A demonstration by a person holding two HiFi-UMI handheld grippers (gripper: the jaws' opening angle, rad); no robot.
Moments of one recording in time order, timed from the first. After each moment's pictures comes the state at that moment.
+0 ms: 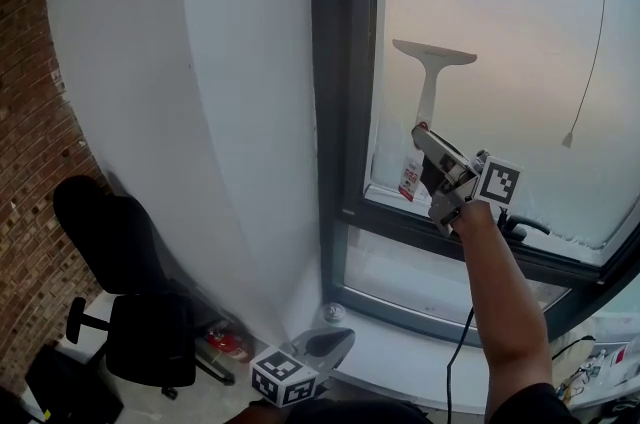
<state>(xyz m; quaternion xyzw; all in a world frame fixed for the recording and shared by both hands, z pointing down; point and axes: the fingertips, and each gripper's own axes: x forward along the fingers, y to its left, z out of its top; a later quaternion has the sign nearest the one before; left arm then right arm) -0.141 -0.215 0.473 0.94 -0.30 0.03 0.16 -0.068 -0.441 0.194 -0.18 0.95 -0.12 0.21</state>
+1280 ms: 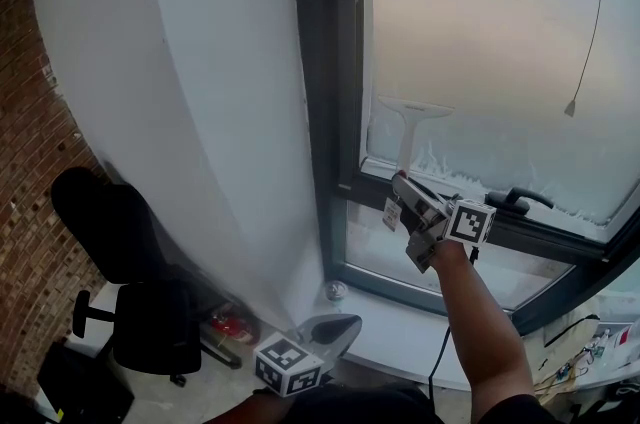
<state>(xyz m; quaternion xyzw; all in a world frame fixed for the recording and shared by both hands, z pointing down) -0.126 -0.205 0.482 0.94 -0.28 0.04 0.17 -0.074 -0.427 0.350 -0.21 0.93 -0.22 0.21</state>
